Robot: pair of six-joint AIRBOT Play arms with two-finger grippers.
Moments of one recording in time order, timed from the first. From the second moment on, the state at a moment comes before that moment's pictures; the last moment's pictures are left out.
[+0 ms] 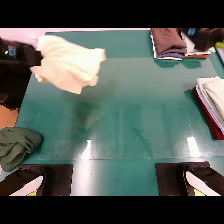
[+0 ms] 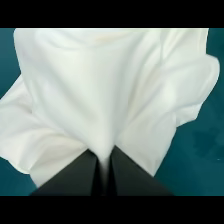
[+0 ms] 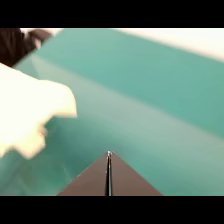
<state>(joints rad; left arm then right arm) -0.28 -1.04 1.63 1.47 -1.24 -1.47 0.08 -0.96 1.56 -0.97 1.01 1.18</state>
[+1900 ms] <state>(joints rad) -0.34 -1.78 1.47 1.00 -0.75 -1.62 0.08 -1.08 1.80 -0.98 1.20 1.18</state>
